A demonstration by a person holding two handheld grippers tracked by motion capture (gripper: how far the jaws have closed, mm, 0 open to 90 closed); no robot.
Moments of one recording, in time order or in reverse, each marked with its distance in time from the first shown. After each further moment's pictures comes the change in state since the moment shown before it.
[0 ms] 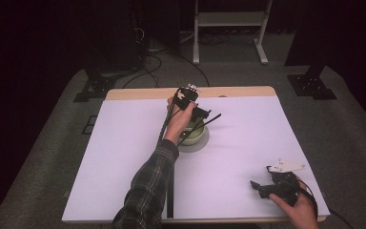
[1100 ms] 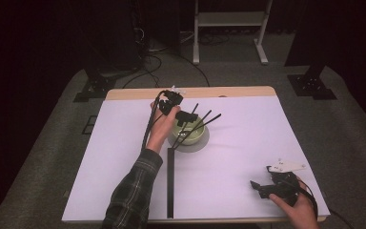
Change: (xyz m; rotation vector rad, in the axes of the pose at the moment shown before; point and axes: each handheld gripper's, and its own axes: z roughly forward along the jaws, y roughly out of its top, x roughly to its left) left arm 0.006 -0.026 -0.058 -0.087 -0.050 -0.022; right arm 0.000 0.000 0.000 0.001 0.000 0.001
